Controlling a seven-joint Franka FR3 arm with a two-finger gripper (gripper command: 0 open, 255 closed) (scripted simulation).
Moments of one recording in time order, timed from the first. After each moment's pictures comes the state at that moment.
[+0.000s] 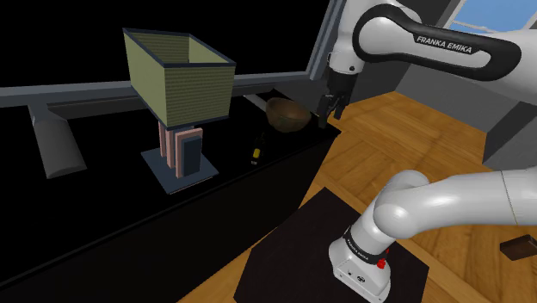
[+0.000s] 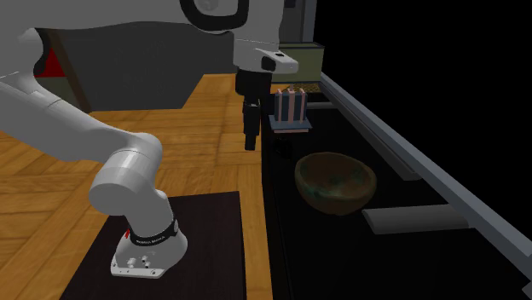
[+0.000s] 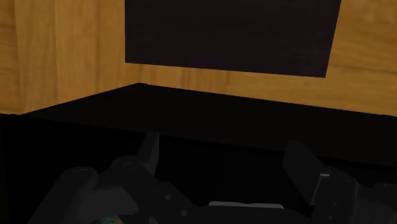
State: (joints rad) arm 0.02 -0.74 -0.01 -2.38 -0.09 1.51 0.03
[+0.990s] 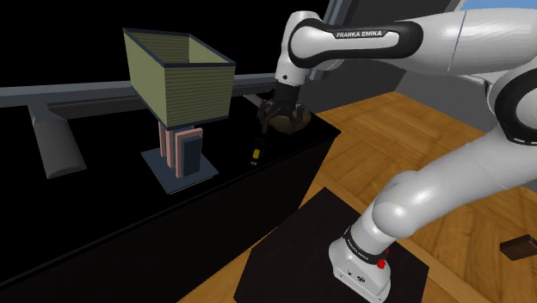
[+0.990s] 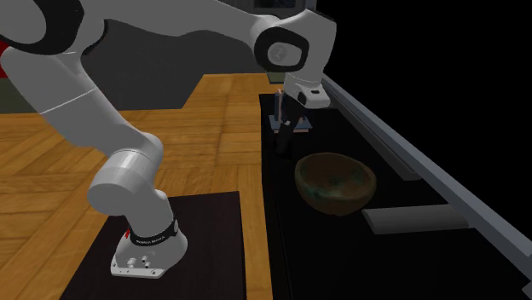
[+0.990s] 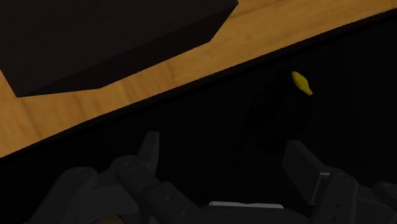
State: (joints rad) arm -0.01 -0.34 0.12 -2.26 0.18 1.77 0.52
